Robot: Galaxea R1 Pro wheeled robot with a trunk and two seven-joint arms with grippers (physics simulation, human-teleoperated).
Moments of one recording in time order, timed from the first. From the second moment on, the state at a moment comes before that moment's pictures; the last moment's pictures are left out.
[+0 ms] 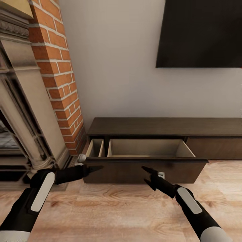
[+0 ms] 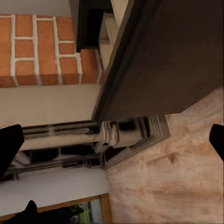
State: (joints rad) left arm -0.47 0.18 -0.01 -1.41 0.58 1.04 -0.71; right arm -0.50 -0.15 0.14 -0.86 -1.39 0.66 0.26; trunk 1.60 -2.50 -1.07
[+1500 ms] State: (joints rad) left arm -0.59 0.22 -0.30 -1.11 0.59 1.05 -0.23; right arm -0.46 -0.15 0.22 -0.92 -0.88 0.66 -0.10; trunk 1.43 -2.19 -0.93
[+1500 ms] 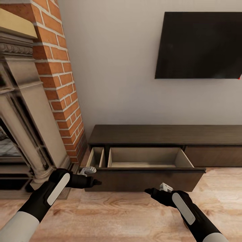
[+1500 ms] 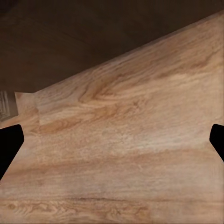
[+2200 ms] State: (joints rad) left arm -0.59 0.23 -0.30 -1.10 0.59 1.05 -0.23; right arm -0.45 -0.15 0.22 -0.92 -0.88 0.66 -0.09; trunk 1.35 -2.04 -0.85
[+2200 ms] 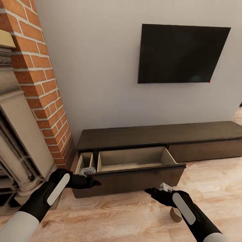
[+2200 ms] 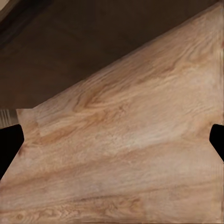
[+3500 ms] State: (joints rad) left arm -0.59 0.21 -0.35 -1.10 0.59 1.05 -0.11; right arm -0.45 -0.16 0.21 -0.92 -0.89 0.65 -0.09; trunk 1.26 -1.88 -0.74
